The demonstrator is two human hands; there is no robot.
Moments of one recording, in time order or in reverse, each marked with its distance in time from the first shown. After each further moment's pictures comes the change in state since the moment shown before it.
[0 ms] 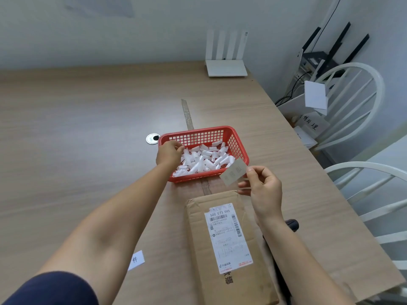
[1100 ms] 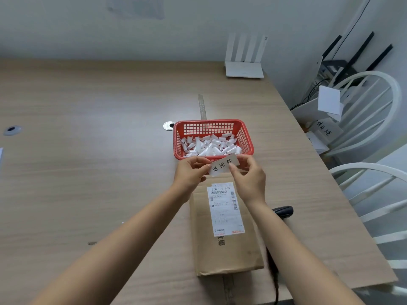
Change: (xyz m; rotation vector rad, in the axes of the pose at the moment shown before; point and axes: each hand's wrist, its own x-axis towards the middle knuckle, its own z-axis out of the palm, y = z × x) left_hand -0.182 0.016 -0.027 -0.672 -0.209 -0.059; right_hand -0.021 0.021 -0.004 -0.400 -0.171 -0.263
